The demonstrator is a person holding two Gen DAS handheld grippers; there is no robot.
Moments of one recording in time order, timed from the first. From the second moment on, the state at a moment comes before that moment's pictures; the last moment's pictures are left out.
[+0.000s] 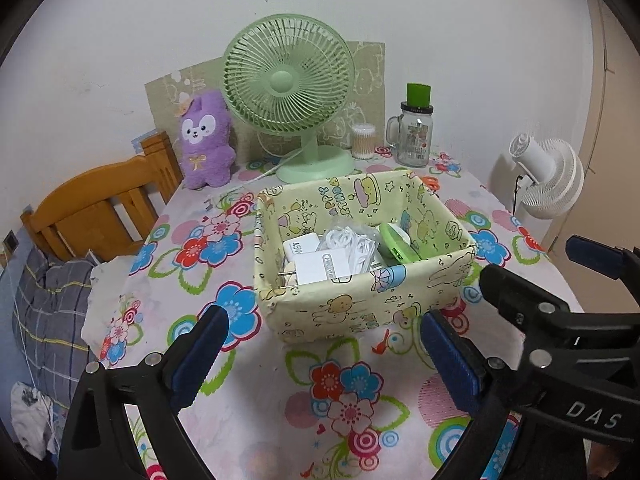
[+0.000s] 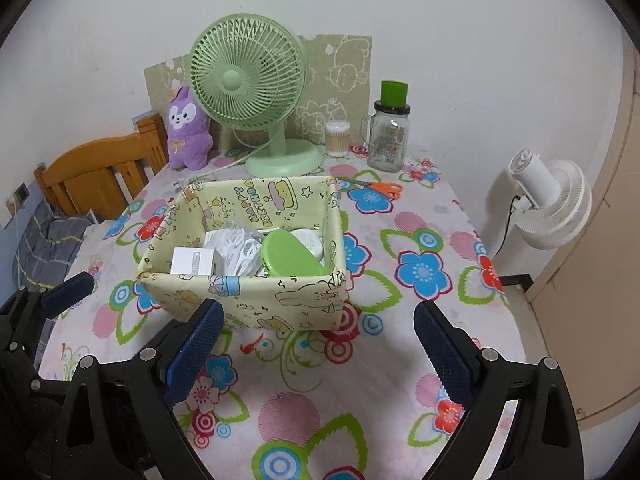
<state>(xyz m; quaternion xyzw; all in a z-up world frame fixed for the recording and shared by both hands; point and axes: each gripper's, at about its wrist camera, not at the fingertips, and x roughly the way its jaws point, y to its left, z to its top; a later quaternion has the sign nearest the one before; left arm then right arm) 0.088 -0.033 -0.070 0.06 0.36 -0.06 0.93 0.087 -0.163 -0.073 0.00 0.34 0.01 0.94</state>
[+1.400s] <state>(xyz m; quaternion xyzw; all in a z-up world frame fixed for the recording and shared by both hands) -0.008 -0.002 -0.010 0.02 0.27 -0.02 0.96 -0.018 -0.178 -0.024 0.01 0.24 -0.02 0.97</state>
